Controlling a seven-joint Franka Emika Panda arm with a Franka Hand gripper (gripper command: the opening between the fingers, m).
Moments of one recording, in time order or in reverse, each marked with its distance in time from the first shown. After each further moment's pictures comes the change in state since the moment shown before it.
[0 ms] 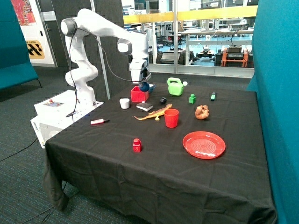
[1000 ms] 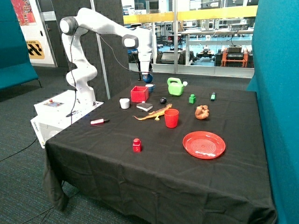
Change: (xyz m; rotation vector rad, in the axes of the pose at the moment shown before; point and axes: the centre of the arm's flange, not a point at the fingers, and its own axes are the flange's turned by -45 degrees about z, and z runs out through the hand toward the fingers) arm -0.014 -0.123 -0.010 0.000 -0.002 -0.270
